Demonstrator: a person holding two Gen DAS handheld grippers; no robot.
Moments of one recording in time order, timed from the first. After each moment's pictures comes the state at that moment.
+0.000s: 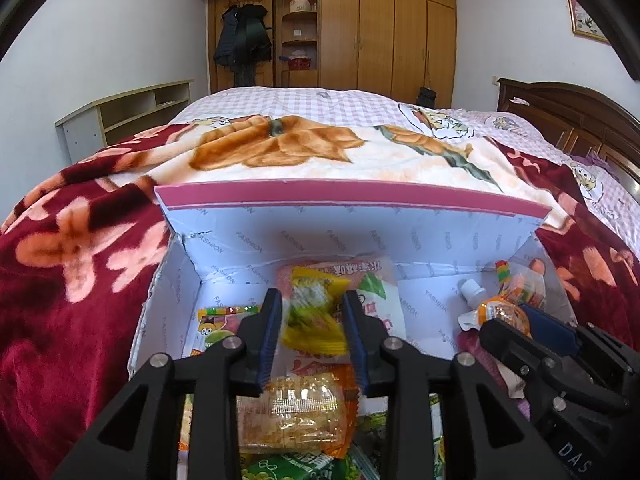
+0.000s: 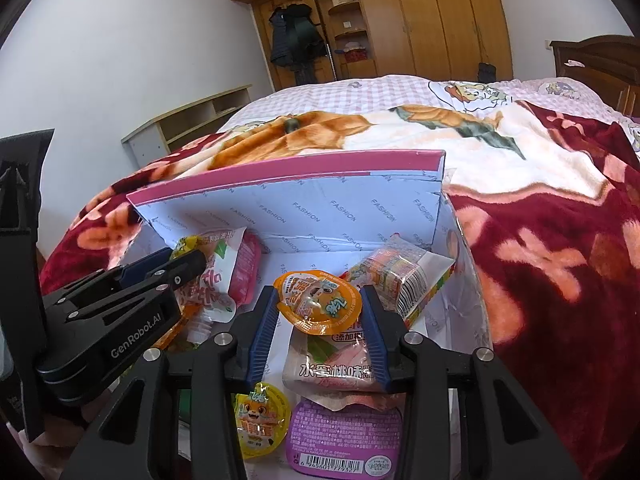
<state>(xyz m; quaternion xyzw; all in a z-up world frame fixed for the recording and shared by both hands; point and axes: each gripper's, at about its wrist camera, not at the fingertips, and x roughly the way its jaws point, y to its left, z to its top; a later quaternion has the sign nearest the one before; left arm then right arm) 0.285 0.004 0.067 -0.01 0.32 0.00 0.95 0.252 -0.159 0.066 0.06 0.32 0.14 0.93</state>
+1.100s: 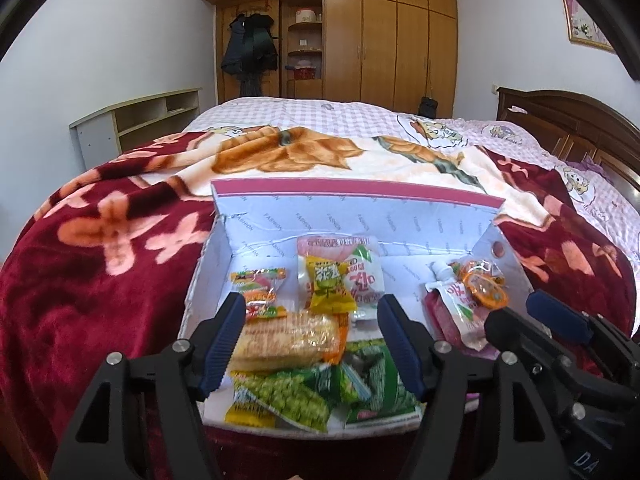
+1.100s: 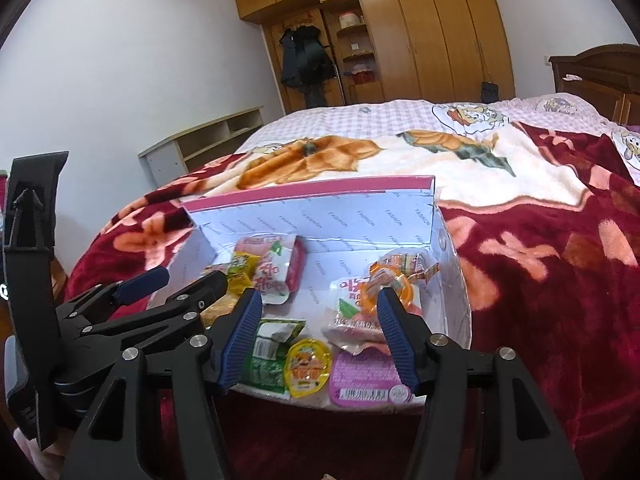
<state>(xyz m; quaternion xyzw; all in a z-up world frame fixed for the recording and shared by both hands) 0.211 0.002 0.092 -0.01 0.30 0.01 0.95 0.182 -0.160 0.095 0.07 0.27 0.16 0.95</state>
